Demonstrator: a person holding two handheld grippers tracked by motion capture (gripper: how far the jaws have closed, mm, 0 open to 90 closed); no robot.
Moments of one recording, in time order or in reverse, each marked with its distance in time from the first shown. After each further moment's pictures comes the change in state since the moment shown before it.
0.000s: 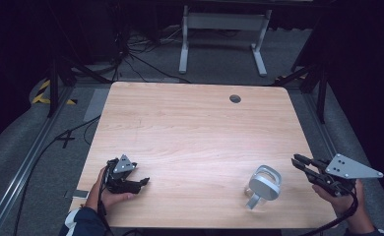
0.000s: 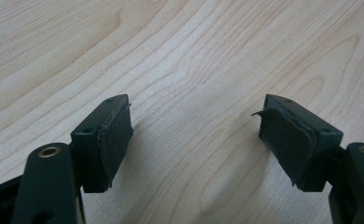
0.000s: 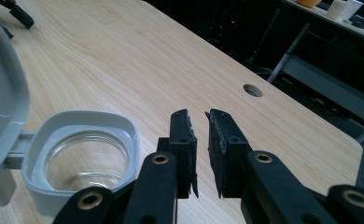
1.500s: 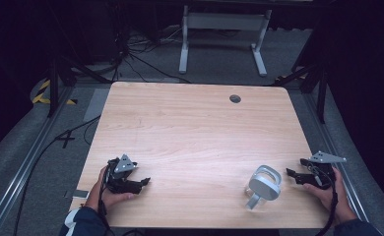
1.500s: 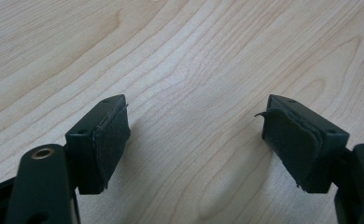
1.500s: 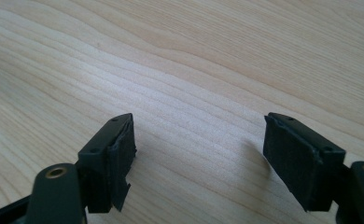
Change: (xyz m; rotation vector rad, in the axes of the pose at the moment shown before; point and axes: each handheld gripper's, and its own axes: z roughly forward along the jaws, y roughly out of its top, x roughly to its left) left arm 0.000 0.001 0.001 0.005 0.003 0.006; right arm -0.046 -0.118 0.067 0.354 -0.094 0.342
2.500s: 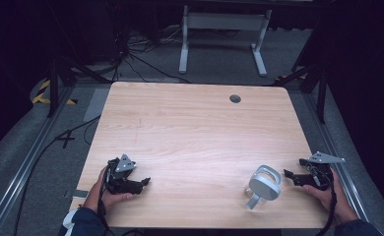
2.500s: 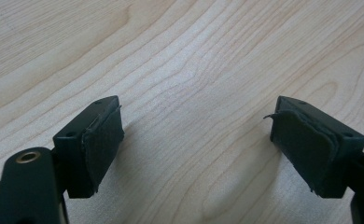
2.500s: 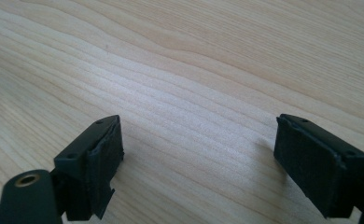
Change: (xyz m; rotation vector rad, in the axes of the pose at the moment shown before) left arm -0.001 0.001 0.001 0.009 0.038 -0.029; right arm 0.002 -0.002 0.005 -0.010 0.026 0.014
